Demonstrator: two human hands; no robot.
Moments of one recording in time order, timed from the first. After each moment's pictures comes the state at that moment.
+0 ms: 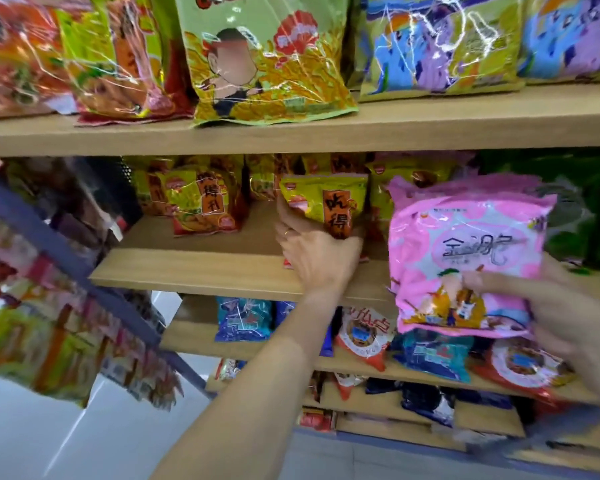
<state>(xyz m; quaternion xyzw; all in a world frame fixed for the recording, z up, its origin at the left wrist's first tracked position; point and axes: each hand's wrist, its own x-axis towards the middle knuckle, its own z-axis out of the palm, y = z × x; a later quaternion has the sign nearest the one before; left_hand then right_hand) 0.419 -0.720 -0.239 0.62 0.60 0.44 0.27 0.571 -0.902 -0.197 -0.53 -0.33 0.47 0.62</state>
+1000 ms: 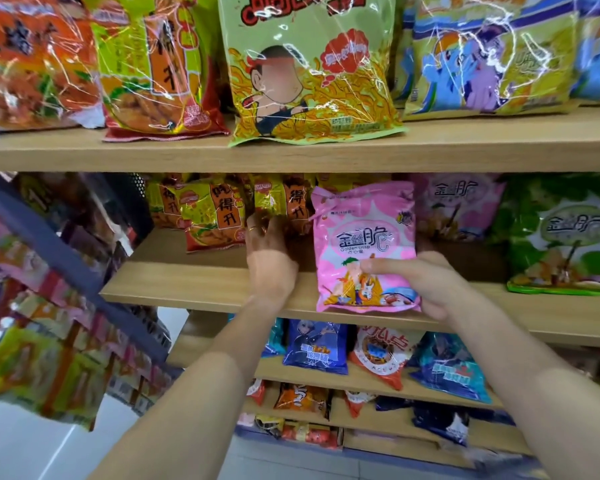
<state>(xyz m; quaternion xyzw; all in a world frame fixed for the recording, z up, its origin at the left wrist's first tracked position) 0.326 -0.637 -0.252 0.76 0.52 0.36 0.15 0.514 -0.770 -0.230 -0.64 -0.26 0.48 0.54</state>
